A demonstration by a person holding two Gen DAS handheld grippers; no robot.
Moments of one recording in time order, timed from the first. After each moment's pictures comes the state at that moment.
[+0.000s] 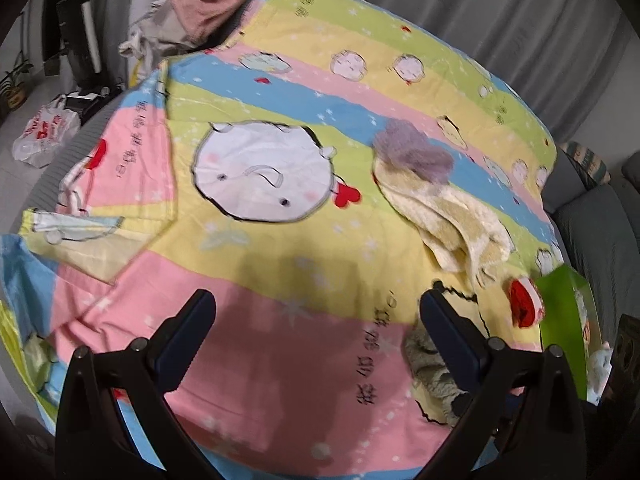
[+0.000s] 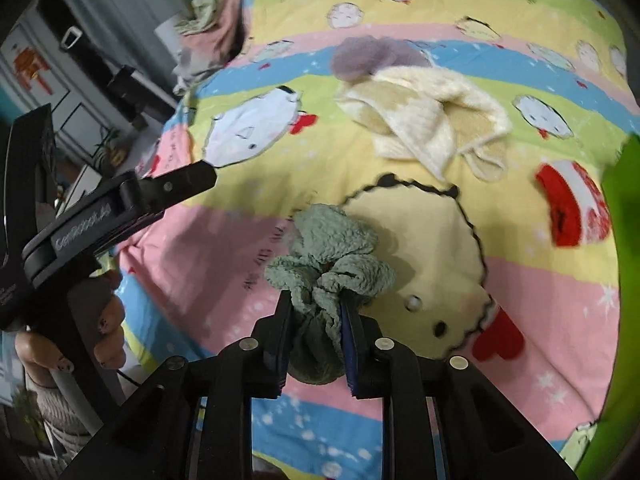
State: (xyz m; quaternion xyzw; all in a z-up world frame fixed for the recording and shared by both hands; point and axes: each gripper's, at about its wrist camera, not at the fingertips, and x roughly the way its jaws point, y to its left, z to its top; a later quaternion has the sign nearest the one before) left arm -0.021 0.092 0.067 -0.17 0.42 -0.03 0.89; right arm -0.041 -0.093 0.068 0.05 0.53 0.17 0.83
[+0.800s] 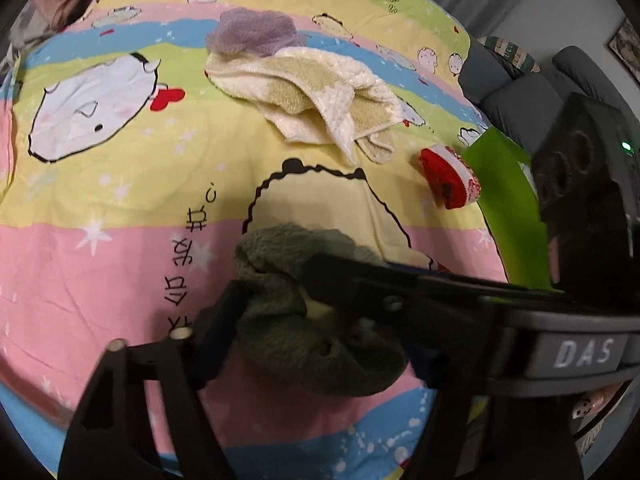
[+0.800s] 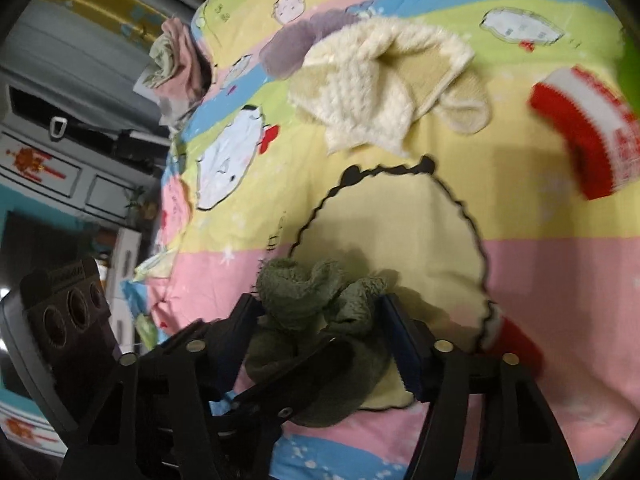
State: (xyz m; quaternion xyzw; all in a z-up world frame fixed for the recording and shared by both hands) left arm -0.034 -0.021 0.031 -0.11 0.51 -0.22 0.83; right arm 0.000 -0.131 0.028 0.23 0.55 0.20 0.78
